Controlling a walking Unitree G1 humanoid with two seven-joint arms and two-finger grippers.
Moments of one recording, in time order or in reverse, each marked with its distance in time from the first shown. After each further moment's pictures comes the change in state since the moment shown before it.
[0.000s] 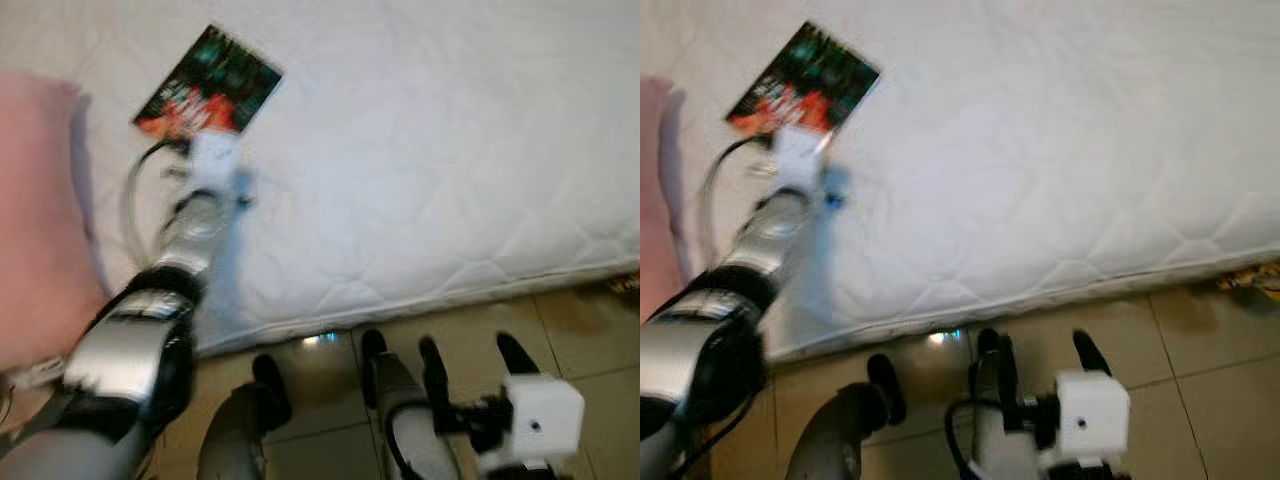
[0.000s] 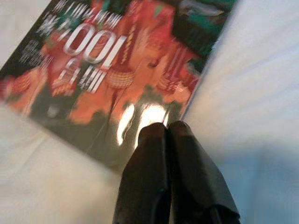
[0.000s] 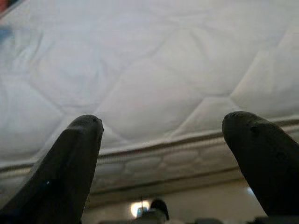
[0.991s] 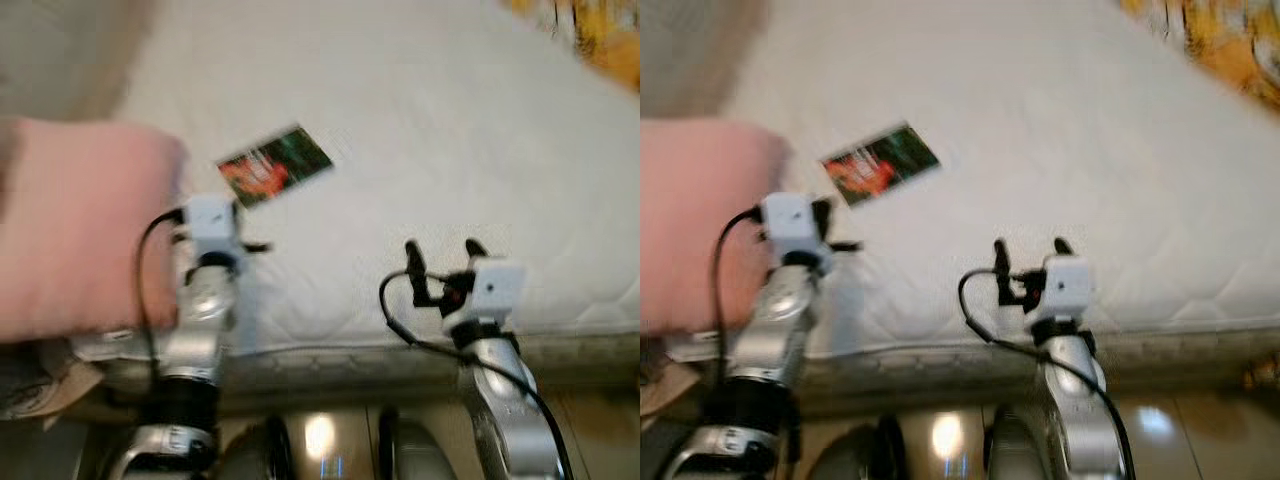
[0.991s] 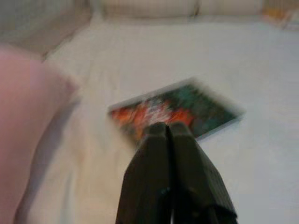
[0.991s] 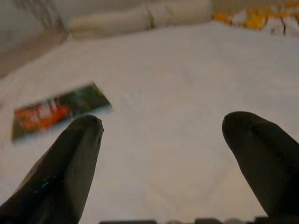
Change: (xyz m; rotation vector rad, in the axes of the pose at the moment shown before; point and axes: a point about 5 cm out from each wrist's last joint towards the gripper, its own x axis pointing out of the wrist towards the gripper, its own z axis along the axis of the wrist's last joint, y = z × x) left arm -0.066 -0.051 0.000 -0.365 -0.185 -0.105; right arm 0.134 -0.018 -0.006 0.082 -0.158 0.014
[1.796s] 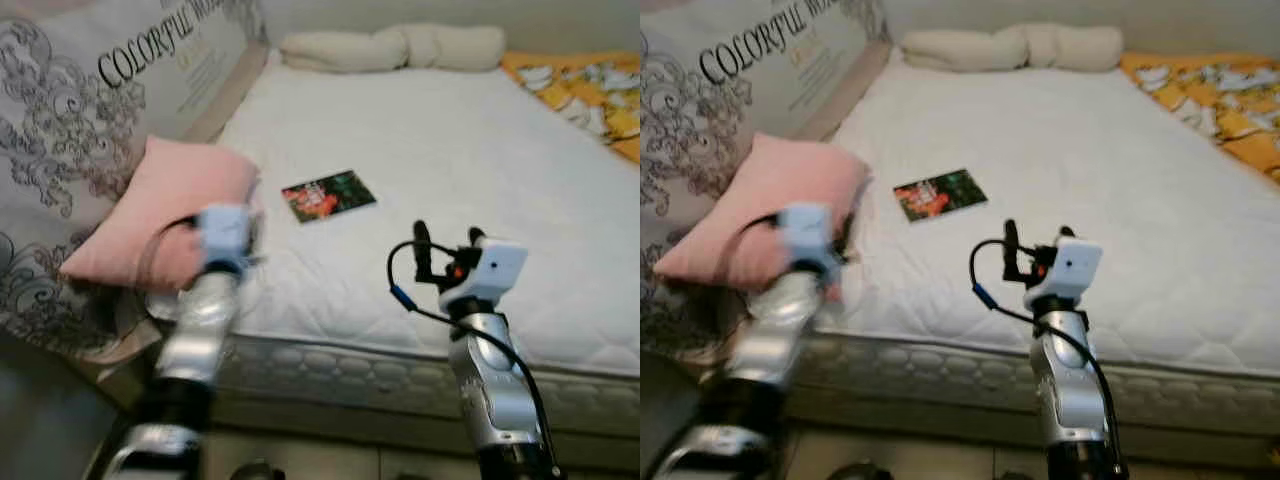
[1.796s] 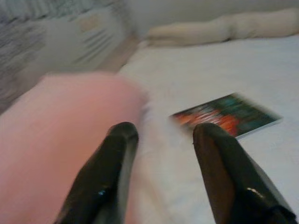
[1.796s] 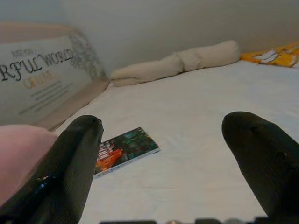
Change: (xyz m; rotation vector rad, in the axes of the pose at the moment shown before) left arm -0.005 0.021 -0.030 0.145 0.132 0.006; right arm 0.026 -0.009 -0.009 0.121 -0.027 -0.068
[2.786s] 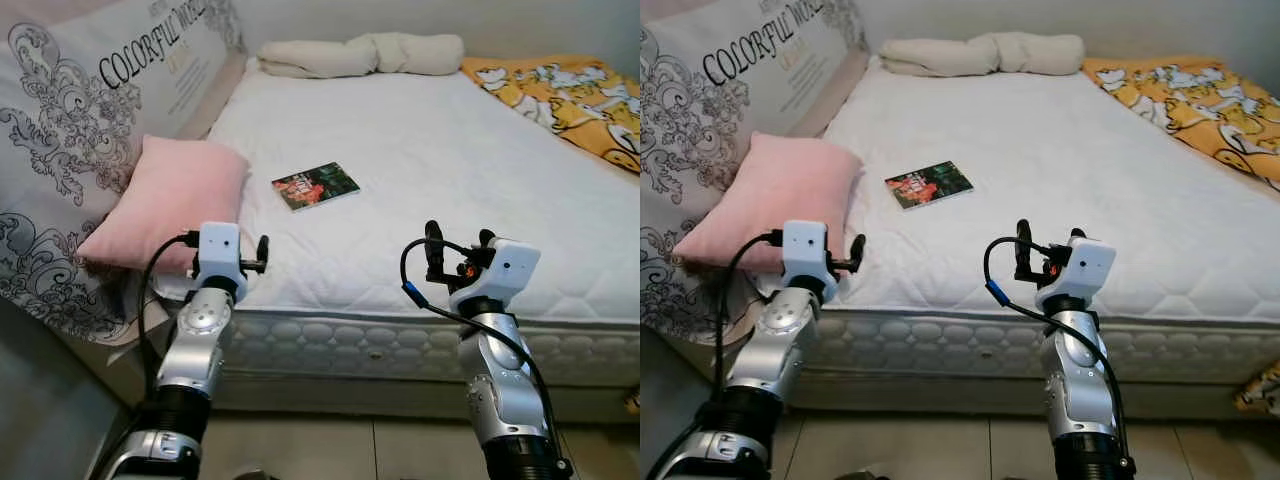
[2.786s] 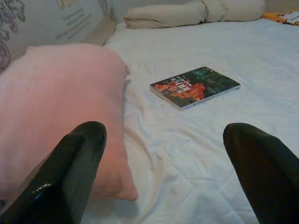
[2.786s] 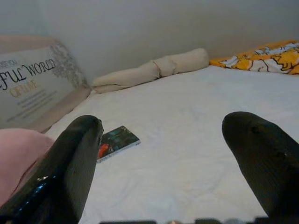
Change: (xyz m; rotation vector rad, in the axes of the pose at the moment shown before) left arm -0.003 -0.003 -0.015 -0.028 0.074 -0.046; right arm 0.004 -0.012 -0.006 0.010 0.009 -0.024
